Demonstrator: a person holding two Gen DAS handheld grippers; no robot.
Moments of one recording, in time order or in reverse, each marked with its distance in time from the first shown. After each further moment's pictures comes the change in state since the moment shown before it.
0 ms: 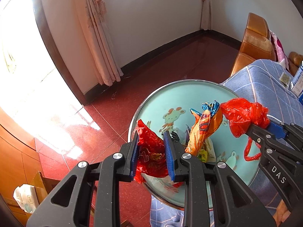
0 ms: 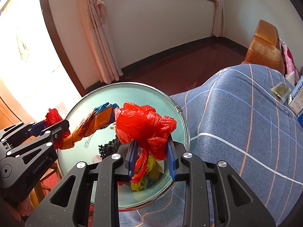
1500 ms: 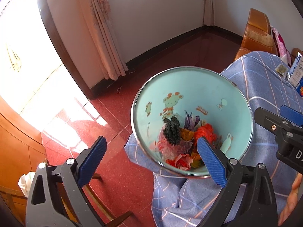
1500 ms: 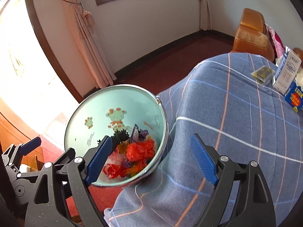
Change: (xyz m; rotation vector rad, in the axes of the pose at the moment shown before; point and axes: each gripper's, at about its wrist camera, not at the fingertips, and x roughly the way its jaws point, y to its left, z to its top) left arm -0.041 -0.007 -0.031 0.001 0.030 0.052; right arm -0.045 -0.022 -0.011 0.123 0.001 -0.016
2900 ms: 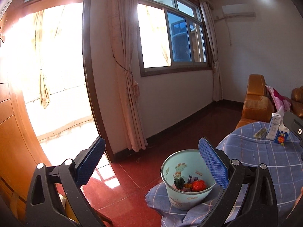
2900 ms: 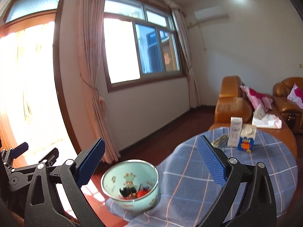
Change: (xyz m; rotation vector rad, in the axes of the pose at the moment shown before) left arm -0.244 0.025 -0.039 -0.089 -0.639 0.109; right arm -0.259 0.004 -0.059 0.020 -0.701 -0.018
